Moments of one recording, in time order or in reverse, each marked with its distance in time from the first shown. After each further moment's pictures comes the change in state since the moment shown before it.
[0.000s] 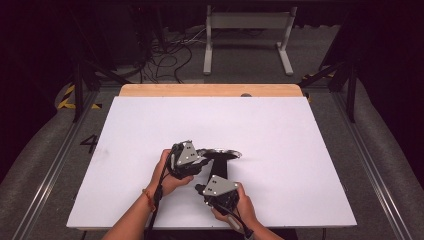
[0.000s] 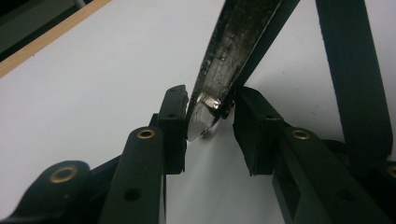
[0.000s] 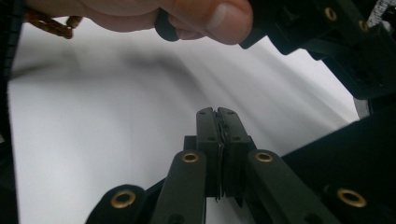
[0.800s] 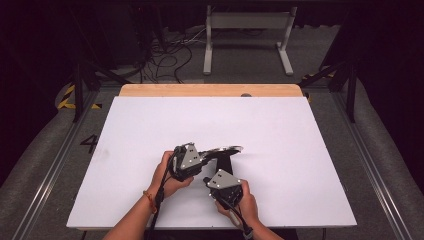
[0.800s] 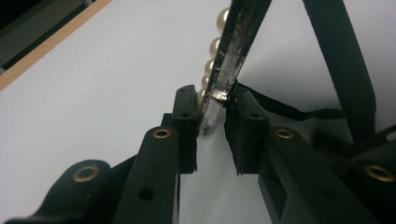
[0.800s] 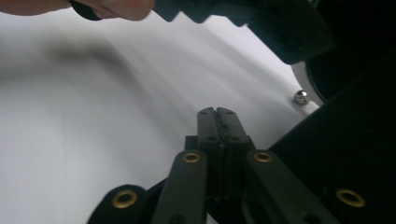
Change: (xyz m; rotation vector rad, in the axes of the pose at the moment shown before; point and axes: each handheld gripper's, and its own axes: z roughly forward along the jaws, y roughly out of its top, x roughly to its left) left arm -0.009 0.003 -0.001 0.032 0.035 0.045; right arm -0.015 -0.006 0.000 0.051 -0.133 0.074
